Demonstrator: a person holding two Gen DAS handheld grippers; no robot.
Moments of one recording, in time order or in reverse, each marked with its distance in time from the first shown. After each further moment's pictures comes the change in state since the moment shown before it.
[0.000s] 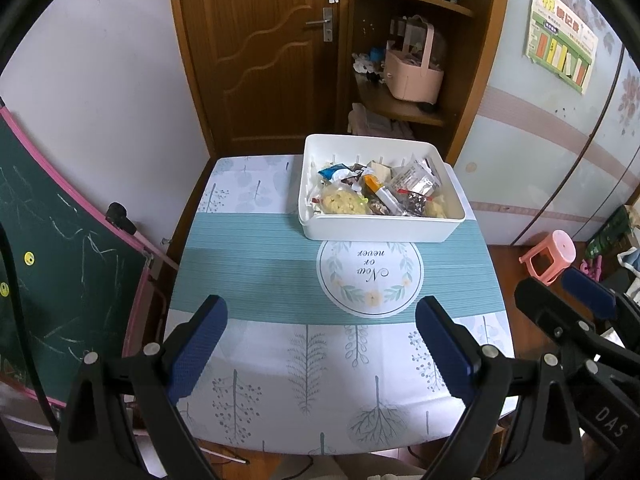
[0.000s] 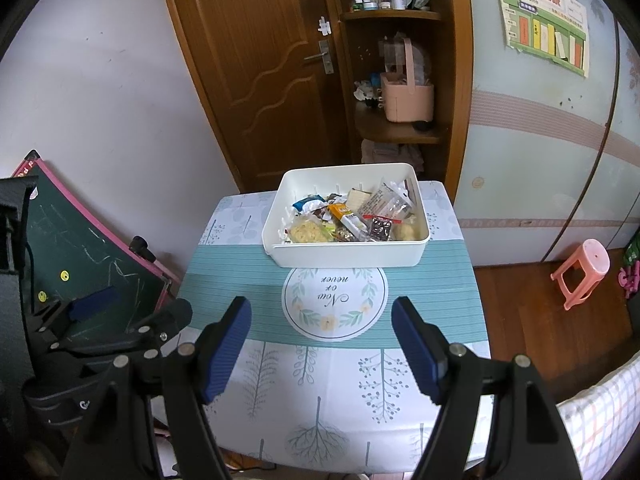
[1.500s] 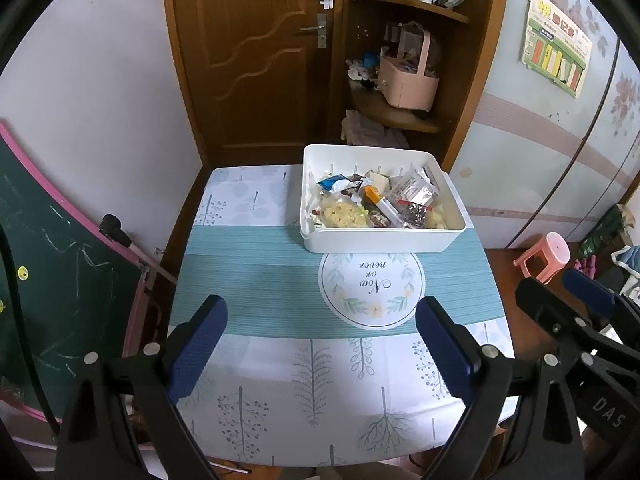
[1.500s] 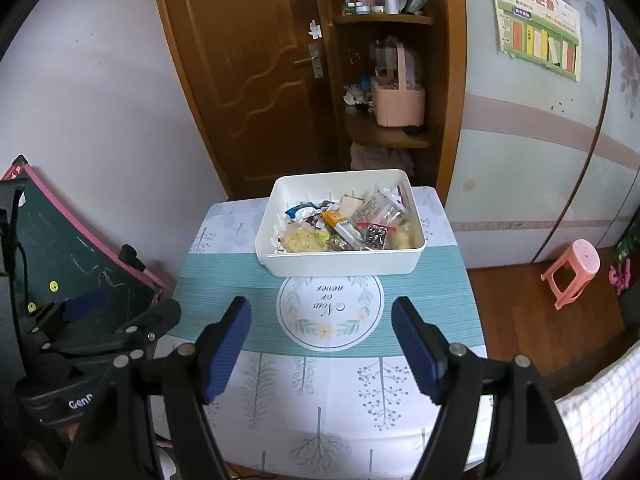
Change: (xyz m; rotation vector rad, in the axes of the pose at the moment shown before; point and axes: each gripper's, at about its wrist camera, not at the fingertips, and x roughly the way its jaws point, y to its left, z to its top) left arm 0.009 0.015 0.014 0.021 -0.022 -0.034; right arm 0.004 0.006 0.006 0.007 -0.014 -0.043
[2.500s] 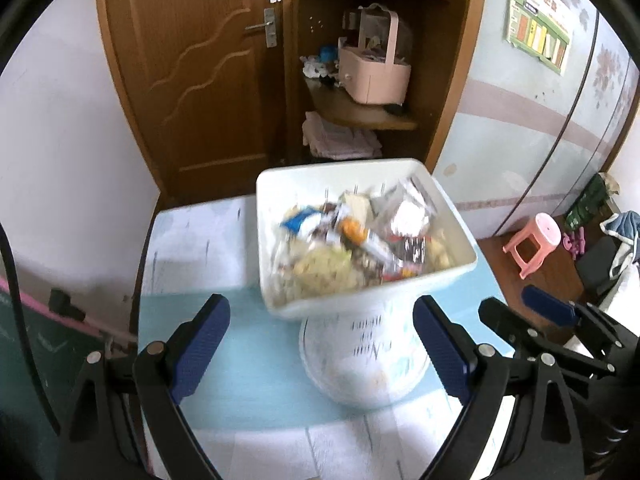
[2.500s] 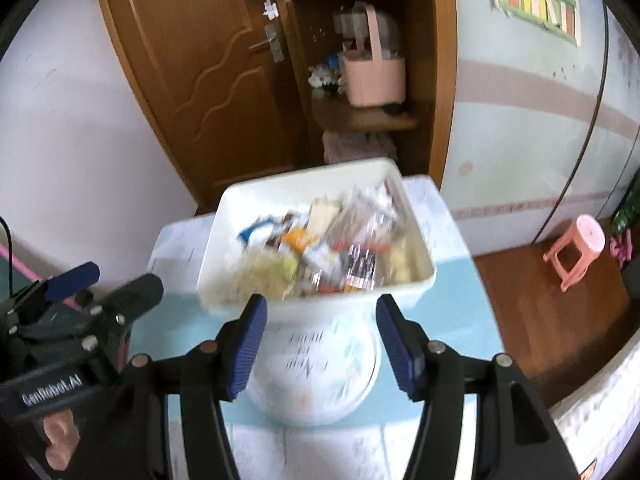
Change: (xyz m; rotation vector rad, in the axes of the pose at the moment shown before) left arm 0.116 -0.014 0.082 0.143 0.014 -0.099; right arm 0.140 -0.034 0.046 0.118 0.056 -0.049
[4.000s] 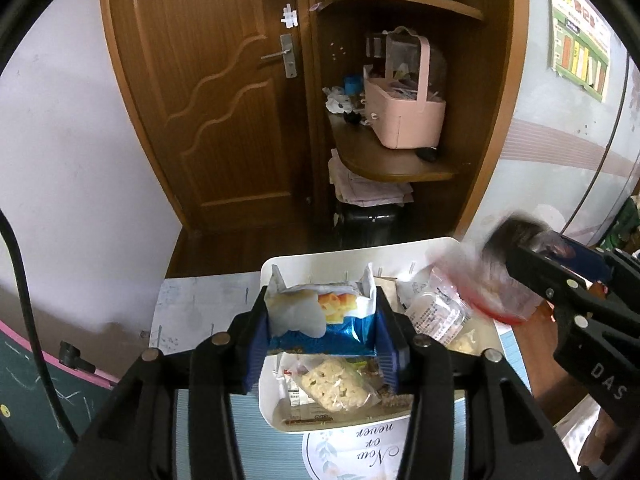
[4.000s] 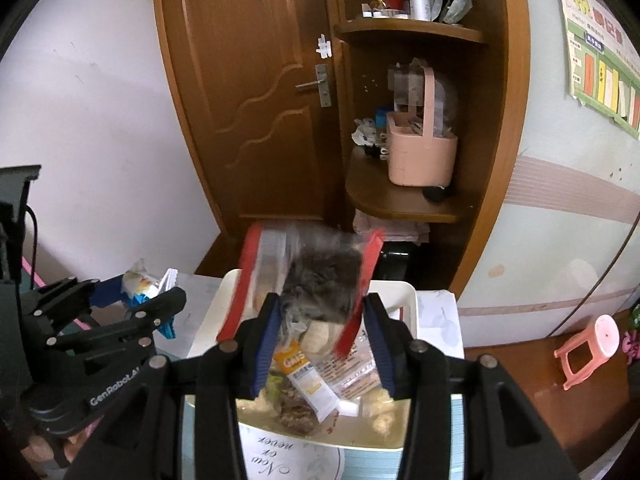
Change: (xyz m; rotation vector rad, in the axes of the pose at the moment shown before) left arm 0.067 -0.022 0.124 -0.020 -0.095 0.115; right arm 0.039 -0.015 0.139 -0.213 -0.147 0.083
